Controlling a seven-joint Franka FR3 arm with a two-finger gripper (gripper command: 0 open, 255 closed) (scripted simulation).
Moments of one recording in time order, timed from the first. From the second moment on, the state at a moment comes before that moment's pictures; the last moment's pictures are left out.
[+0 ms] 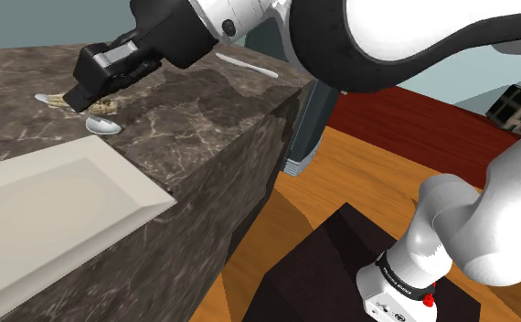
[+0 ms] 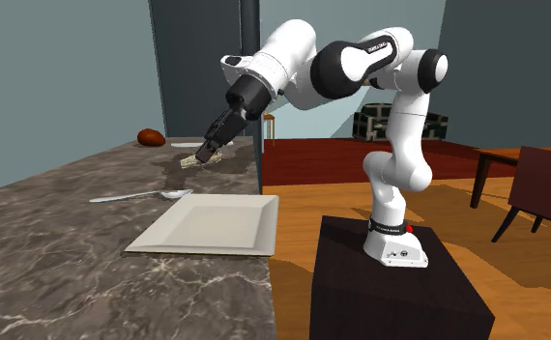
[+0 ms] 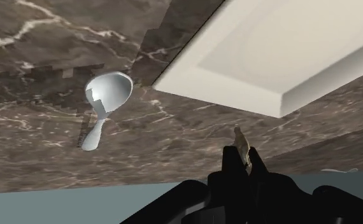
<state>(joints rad) 0.61 -0.13 0.26 -2.05 0.31 2.72 -0.08</state>
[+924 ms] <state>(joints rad) 0.62 -0.02 0.39 -2.06 0.02 2.86 0.26</state>
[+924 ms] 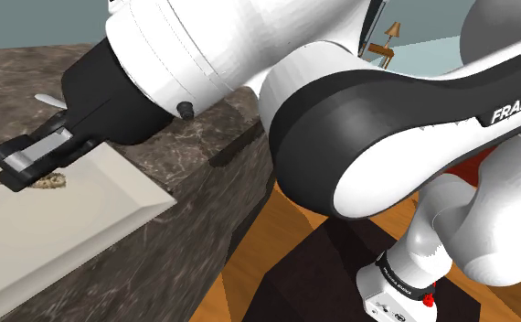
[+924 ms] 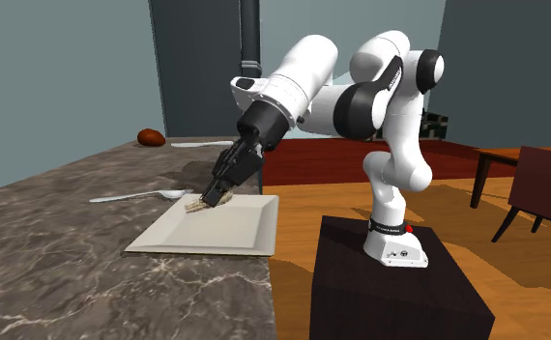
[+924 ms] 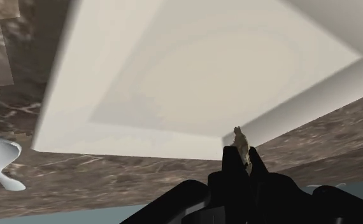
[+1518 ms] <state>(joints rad) 0.62 0.00 0.39 -2.09 0.00 2.91 0.28</state>
